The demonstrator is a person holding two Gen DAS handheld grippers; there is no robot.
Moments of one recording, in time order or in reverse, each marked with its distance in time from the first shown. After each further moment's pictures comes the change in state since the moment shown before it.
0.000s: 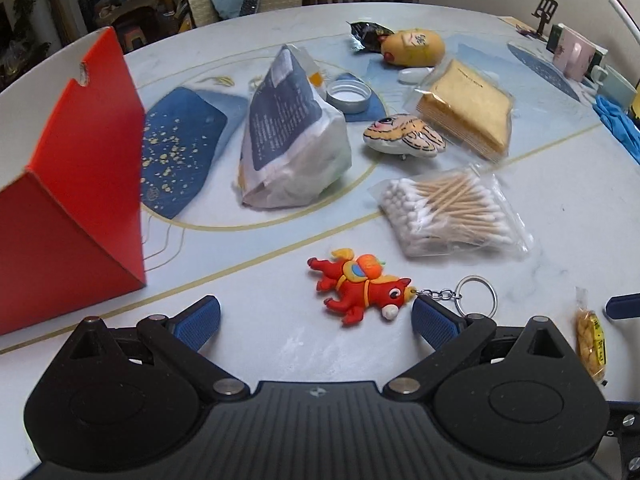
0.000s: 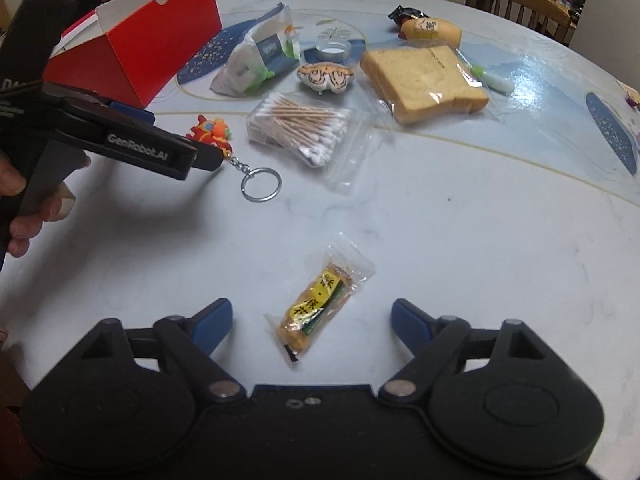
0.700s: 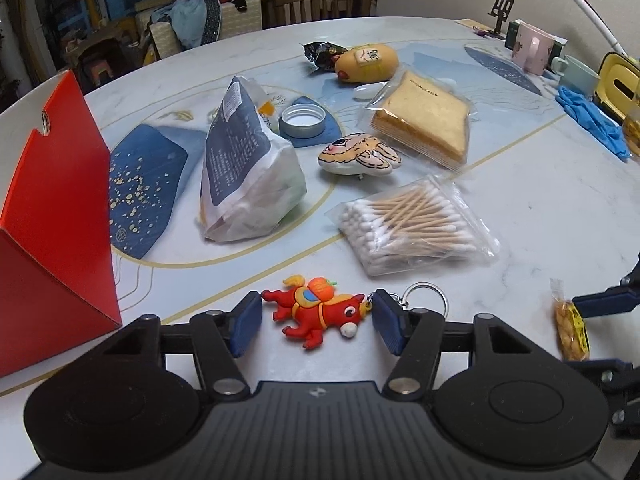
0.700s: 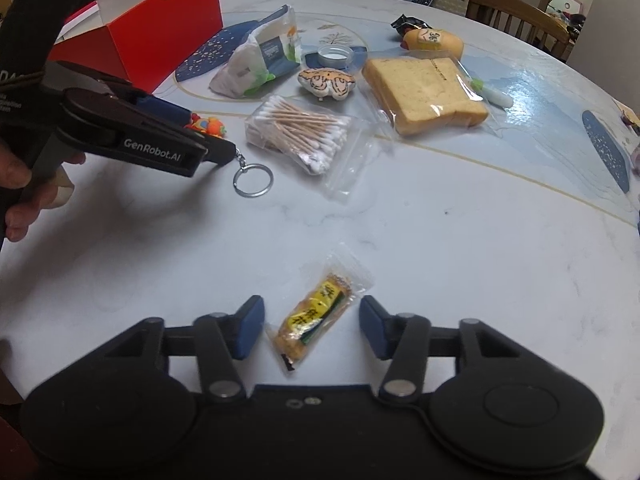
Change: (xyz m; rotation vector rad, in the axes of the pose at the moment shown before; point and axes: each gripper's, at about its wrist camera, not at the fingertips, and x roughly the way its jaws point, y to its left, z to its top) left arm -0.006 -0.012 0.006 0.092 -0.058 -0.063; right arm 0.000 0.007 0.004 -0.039 -0.023 -0.054
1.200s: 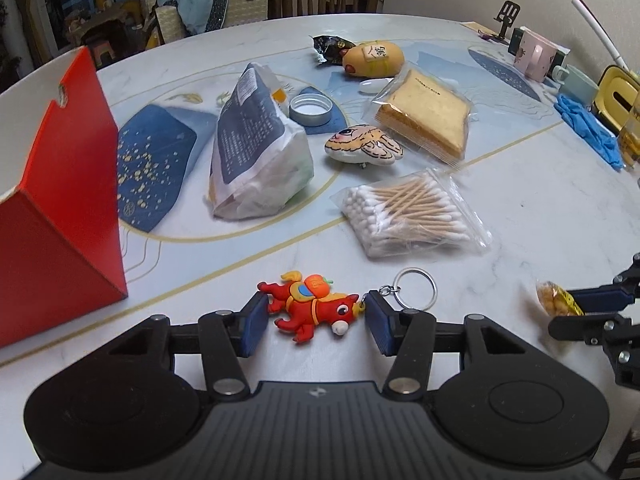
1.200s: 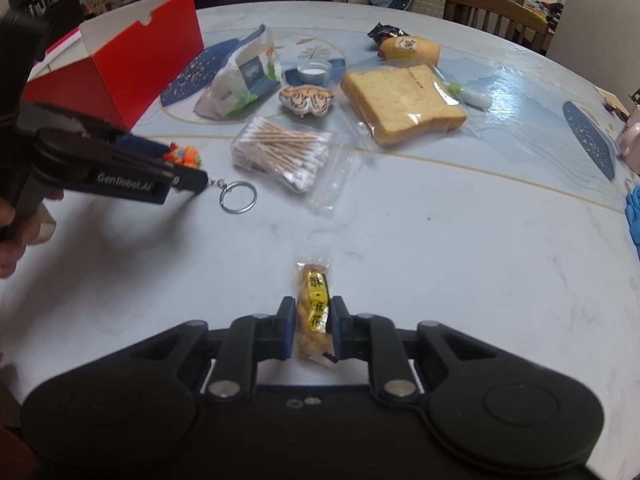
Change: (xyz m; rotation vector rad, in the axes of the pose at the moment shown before) left arm -0.013 0.009 -0.009 -0.055 0.027 -0.032; right arm -0.014 -0.005 0.005 0.074 -0.034 -0.006
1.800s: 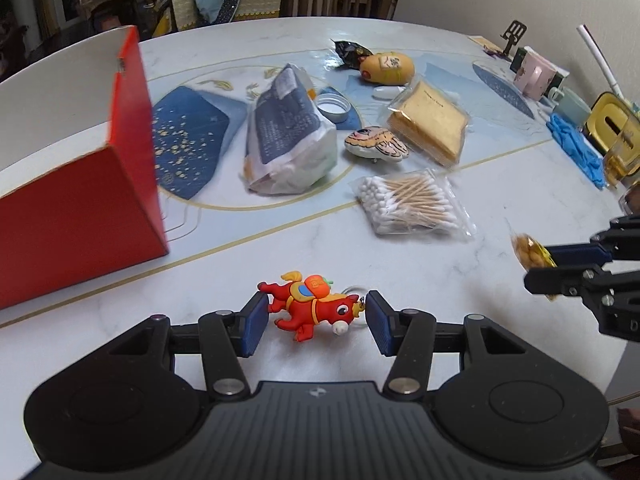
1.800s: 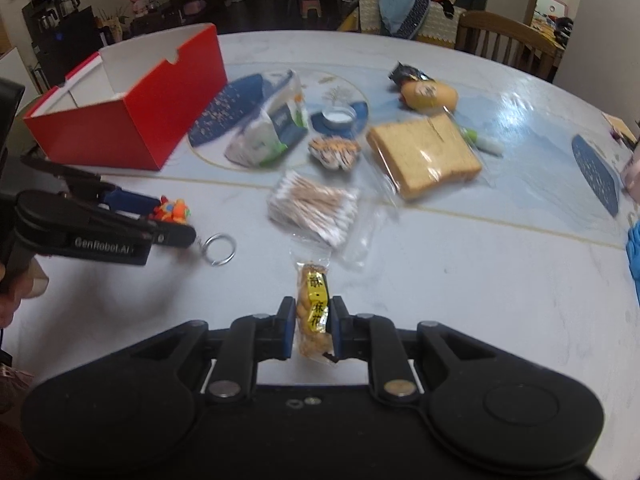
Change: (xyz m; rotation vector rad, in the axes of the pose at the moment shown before) left arm -0.044 0.025 -0.012 -0.086 0.020 -0.042; right arm -0.024 0.025 0.035 -0.028 -0.051 0.038
